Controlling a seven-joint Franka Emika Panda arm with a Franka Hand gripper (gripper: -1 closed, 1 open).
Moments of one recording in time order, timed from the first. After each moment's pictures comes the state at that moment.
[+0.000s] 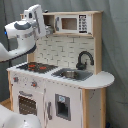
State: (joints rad) arm -0.96 -0.92 0.94 -1.90 -0.79 2.82 0.70
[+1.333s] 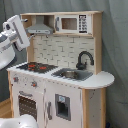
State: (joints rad) arm -0.75 -1.19 0.94 -2.08 -0.80 2.64 0.65
